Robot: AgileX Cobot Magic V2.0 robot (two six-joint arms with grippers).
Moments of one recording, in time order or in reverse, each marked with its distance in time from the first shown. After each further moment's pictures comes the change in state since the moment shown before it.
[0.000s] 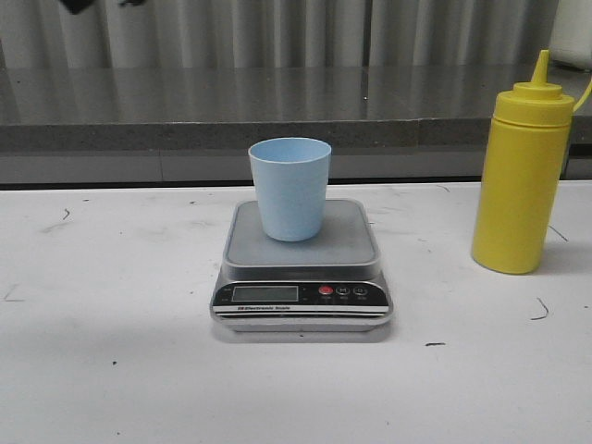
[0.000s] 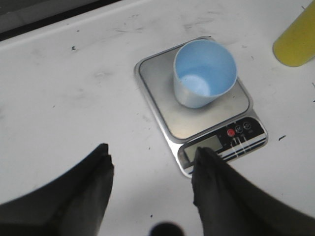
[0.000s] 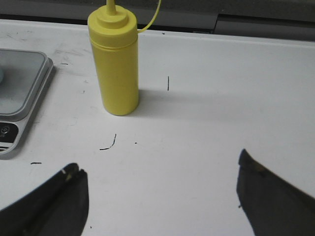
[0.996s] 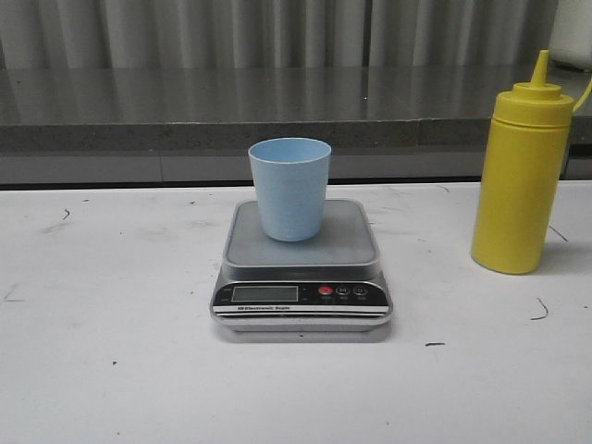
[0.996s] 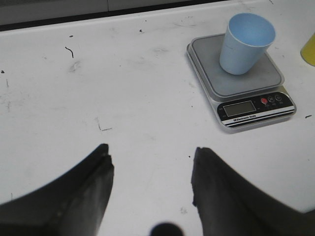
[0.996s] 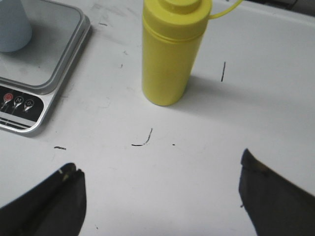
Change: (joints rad) left arm 0.151 -0.675 0.491 0.004 -0.015 0.000; right arm 0.139 0.509 -0.142 0.052 -0.124 -0.091
